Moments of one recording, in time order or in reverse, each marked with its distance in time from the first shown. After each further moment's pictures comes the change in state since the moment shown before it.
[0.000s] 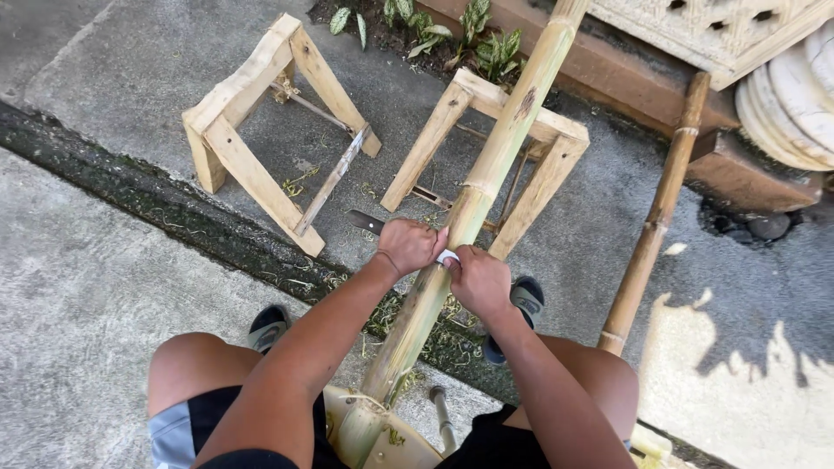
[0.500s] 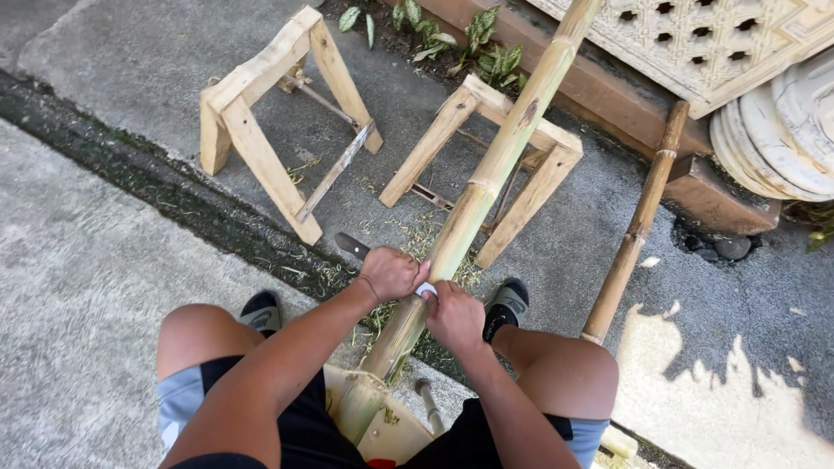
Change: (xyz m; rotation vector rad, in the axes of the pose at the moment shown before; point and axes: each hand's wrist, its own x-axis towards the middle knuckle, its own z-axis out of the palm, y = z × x) left_hand -0.071 0.013 -0.024 -0.009 -0.251 -0.030; right_hand -0.069 -0.052 0.012 0.024 -0.048 0.029
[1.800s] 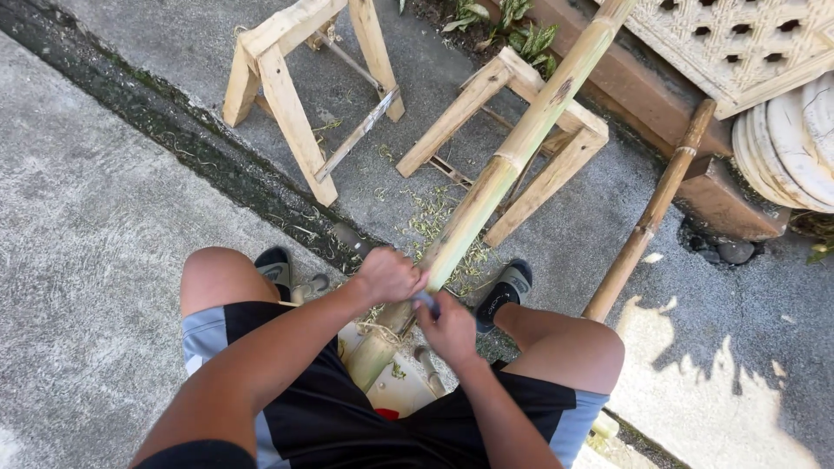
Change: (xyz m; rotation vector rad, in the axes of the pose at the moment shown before) left_hand -0.071 0.029 -0.029 -0.007 -0.236 0.086; right_hand -0.075 -0.028 0.014 0.229 -0.104 0.110
